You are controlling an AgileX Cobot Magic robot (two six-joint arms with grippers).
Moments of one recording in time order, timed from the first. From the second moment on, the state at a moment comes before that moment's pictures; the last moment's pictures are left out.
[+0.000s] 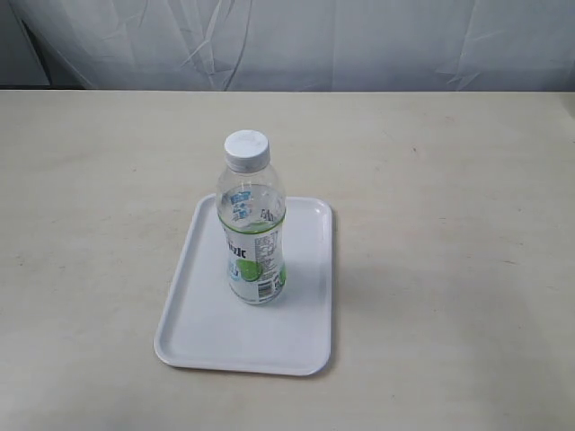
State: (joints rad) left arm 0.05 0.00 0.00 0.08 0.23 -0.04; right arm 0.21 0.31 -0.50 1.75 -0.30 -1.68
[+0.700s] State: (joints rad) left arm 0.05 0.00 0.00 0.08 0.23 -0.04; right arm 0.04 0.13 -0.25 0.17 0.39 -0.07
